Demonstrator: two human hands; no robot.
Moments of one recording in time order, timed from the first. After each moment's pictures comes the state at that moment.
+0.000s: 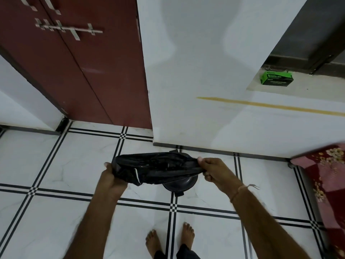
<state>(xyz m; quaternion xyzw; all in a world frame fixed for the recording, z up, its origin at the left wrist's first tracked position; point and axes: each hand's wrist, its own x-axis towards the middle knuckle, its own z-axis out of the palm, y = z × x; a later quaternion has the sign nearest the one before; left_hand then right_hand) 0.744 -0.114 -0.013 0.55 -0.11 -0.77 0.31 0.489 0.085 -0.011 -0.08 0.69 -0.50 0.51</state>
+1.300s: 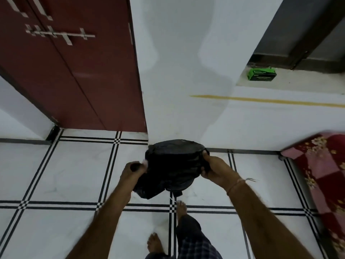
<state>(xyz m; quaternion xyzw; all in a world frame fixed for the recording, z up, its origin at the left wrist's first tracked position) 0.747 -0.091 -0.045 0.51 -0.56 -0.65 0.07 0.512 0.094 -0.025 0.10 0.63 -0.58 0.50</state>
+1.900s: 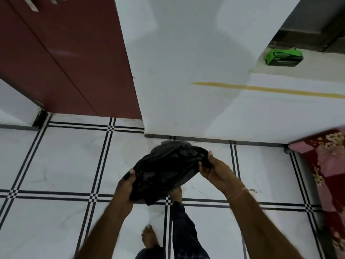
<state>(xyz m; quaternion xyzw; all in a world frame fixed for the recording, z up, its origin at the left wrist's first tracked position) 0.705 -0.092 -0.155 0.53 -0.33 -0.78 0.12 0.446 0.083 -0.121 0.21 0.51 -0.67 0.51</state>
